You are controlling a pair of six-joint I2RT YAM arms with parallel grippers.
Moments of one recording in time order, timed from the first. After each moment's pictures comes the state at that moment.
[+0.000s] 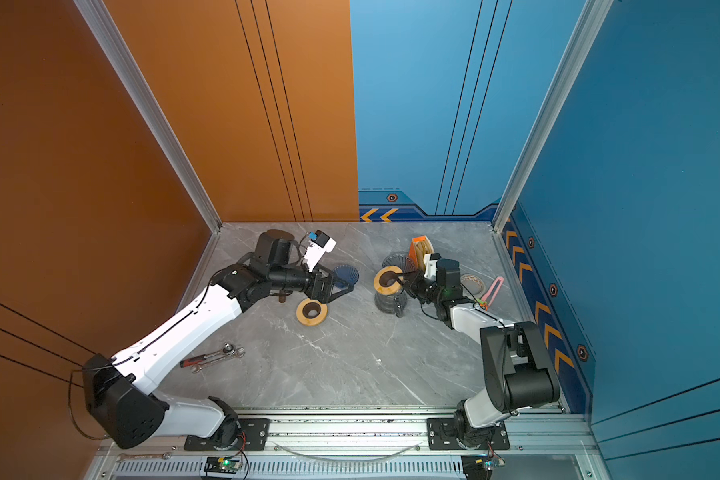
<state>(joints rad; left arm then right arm) -0.56 1.39 1.30 -0.52 0.59 -0.20 0.14 1.54 0.72 0.35 -0.60 0.97</state>
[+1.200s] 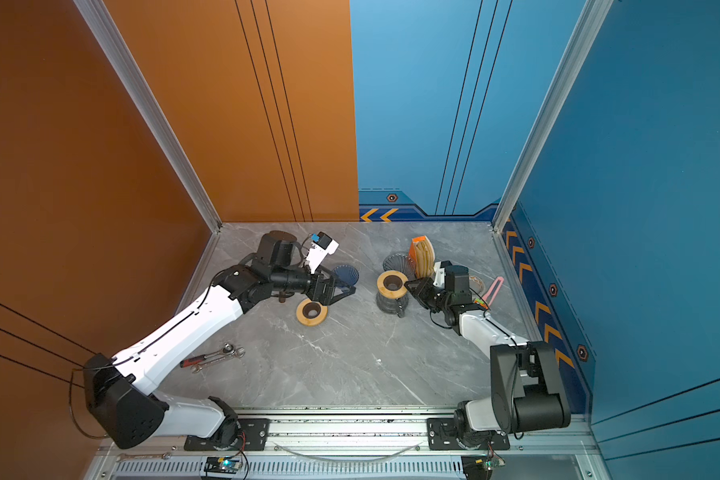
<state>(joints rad) -0.58 1.39 1.30 -0.53 0.59 -0.20 0.09 1.40 0.67 0.11 -0.53 0.83</state>
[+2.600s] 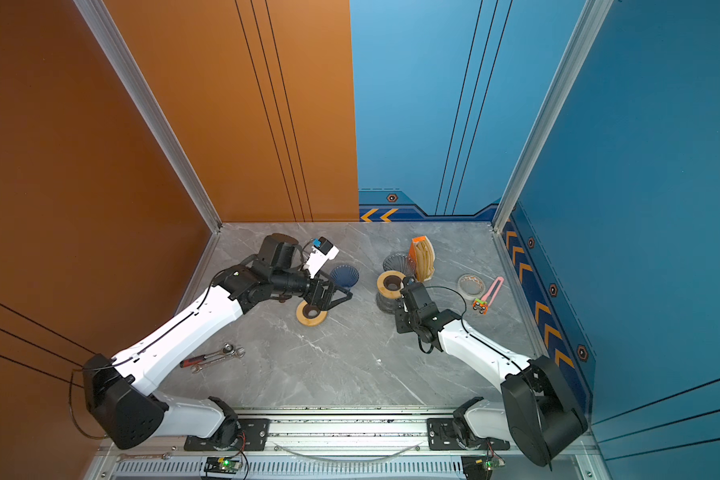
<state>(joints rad) -0.58 1.38 1.30 -0.63 0.51 -0.09 0.50 1.31 0.71 -0.32 0.10 0.28</state>
